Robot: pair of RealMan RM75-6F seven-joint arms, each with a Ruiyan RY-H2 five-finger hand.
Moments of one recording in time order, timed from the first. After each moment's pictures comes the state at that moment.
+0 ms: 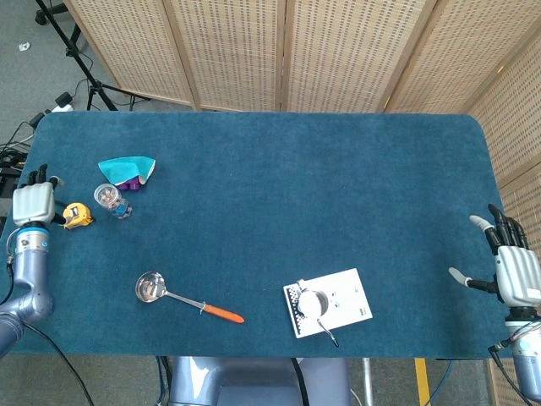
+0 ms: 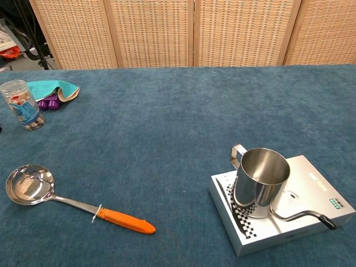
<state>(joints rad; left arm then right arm) -0.62 -1.55 -0.28 -0.73 0.86 0.75 0.26 0.18 -1.13 0.17 -1.52 -1.38 1.38 0.22</state>
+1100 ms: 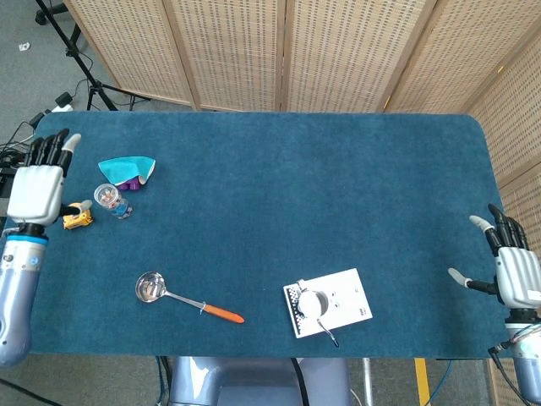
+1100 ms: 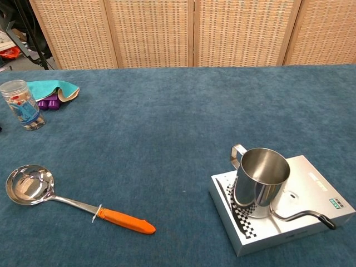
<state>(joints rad) -0.50 -1.10 -0.30 -1.67 1.08 1.18 0.30 0.17 -1.13 0.17 -1.53 -1.41 1.41 0.23</state>
